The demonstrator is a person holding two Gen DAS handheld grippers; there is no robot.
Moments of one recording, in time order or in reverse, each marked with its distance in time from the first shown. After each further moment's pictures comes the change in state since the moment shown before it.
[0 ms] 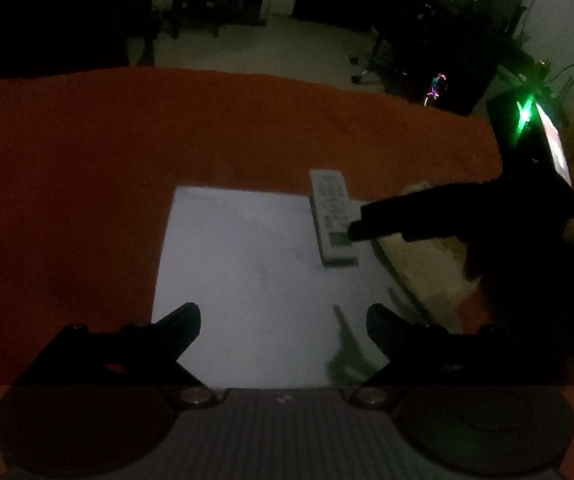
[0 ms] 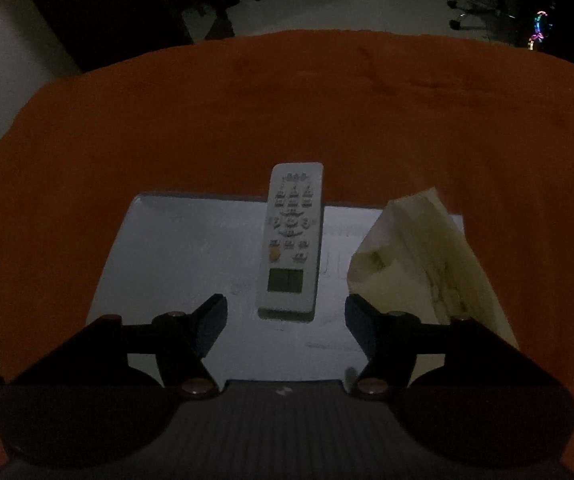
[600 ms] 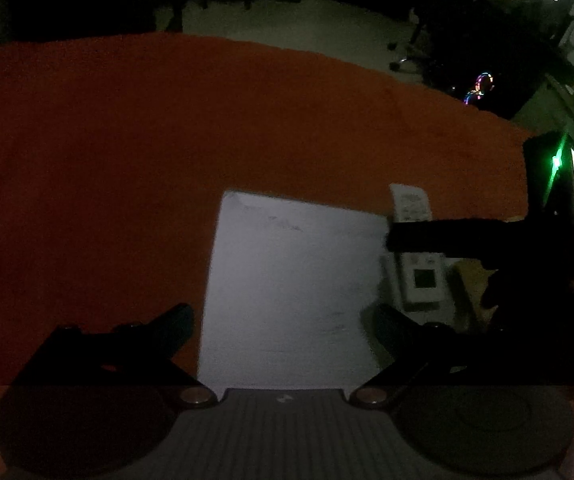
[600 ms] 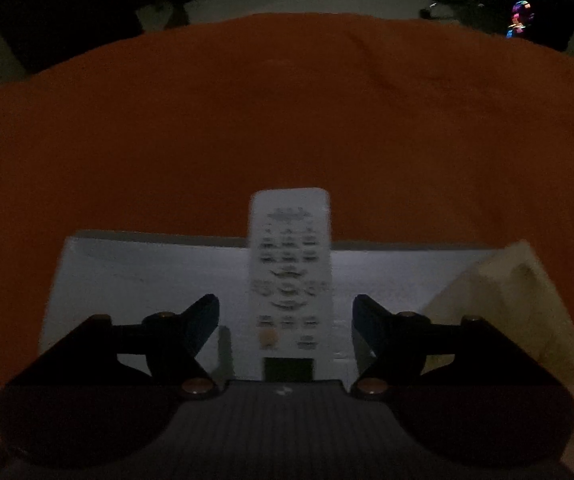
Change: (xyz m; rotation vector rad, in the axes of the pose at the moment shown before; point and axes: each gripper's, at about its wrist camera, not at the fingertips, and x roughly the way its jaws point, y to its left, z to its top) left arm 0.069 0.065 0.039 -0.091 0.080 0.027; right arm 0.080 0.013 0.033 0.054 -0.001 -0.142
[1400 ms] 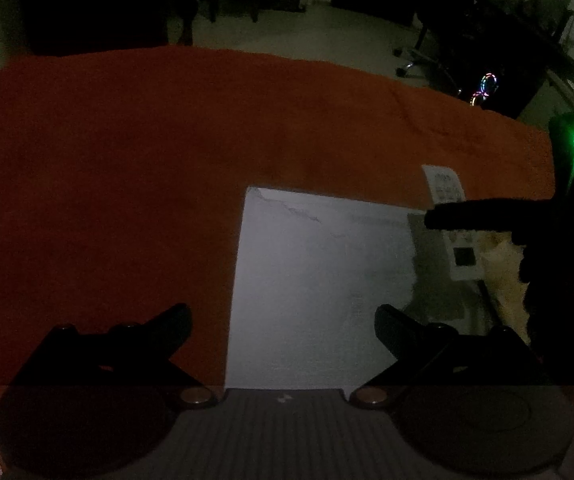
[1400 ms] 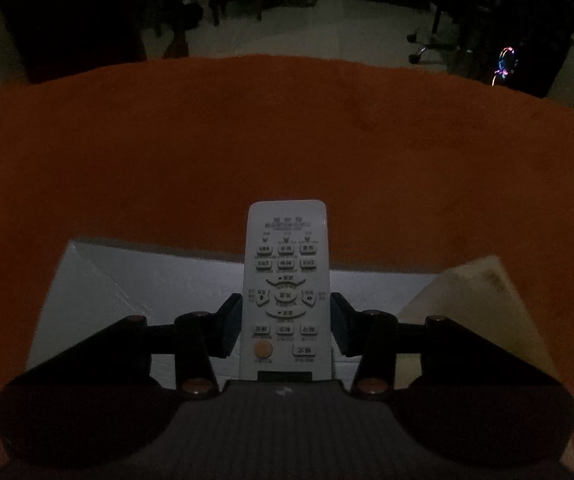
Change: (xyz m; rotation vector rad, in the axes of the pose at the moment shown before) left arm -0.028 0.011 -0.019 0.041 -0.035 0.059; right arm -0.032 0.001 -0.012 -0.062 -0.116 -0.043
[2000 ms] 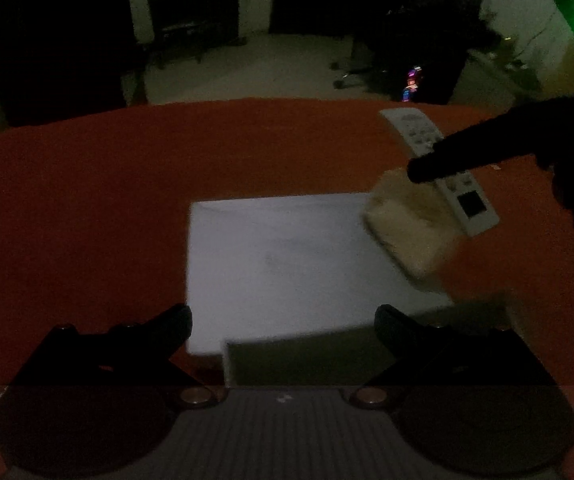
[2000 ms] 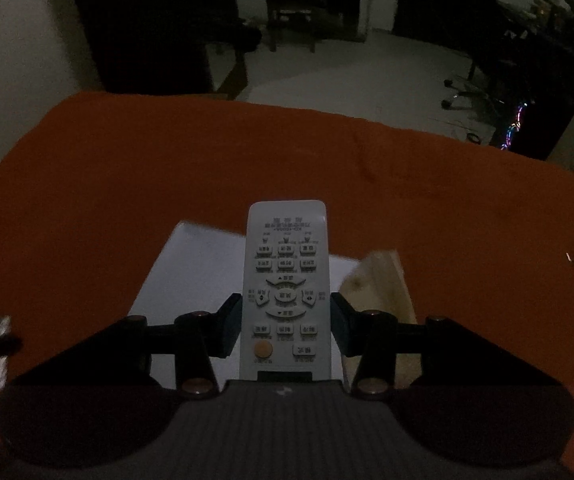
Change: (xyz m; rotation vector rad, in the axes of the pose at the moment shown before) left arm -0.149 -0.062 -0.073 0.196 -0.092 -0.063; right arm -0.220 -0.017 -0.040 -0.151 -0.056 0.117
